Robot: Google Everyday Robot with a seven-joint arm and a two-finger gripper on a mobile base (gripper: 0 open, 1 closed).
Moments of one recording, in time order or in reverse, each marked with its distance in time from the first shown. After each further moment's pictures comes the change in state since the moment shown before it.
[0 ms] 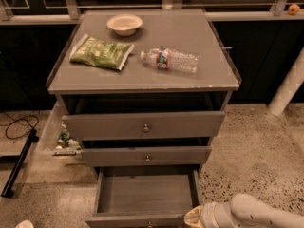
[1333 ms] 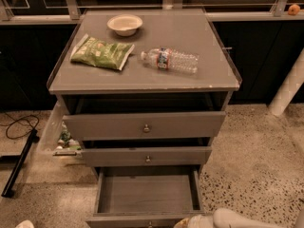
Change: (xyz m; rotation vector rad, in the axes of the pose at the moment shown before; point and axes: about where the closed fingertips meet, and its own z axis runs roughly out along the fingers) arm 0.062 0.005 0.125 -0.023 -0.036 0.061
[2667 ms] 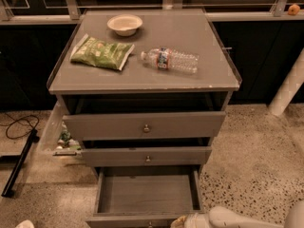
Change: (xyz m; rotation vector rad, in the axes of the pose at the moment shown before) arm 0.001 -0.012 0.025 0.005 -0.005 -0.015
